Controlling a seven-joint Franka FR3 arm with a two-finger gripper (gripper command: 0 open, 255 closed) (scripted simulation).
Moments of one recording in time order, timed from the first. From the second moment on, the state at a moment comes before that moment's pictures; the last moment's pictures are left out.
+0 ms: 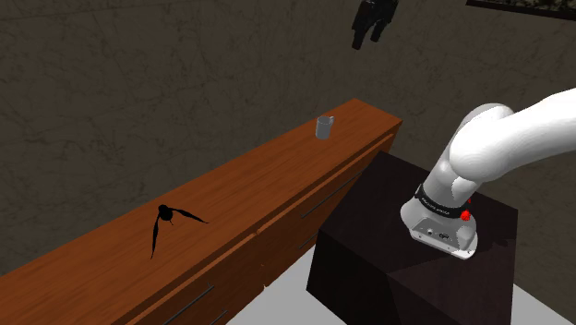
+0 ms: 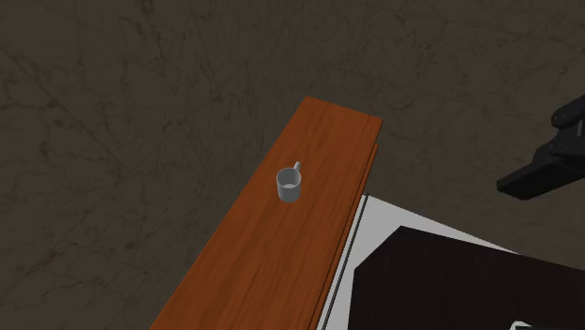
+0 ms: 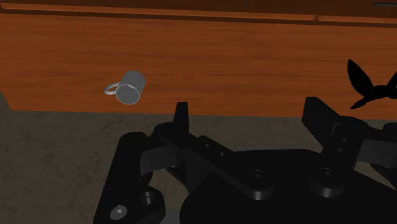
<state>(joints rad) -0.02 -0.78 -0.04 -2.31 -0.03 1.69 0.05</state>
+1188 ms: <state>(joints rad) -0.04 -0.33 -0.22 -2.35 -0.08 2.07 -0.17</state>
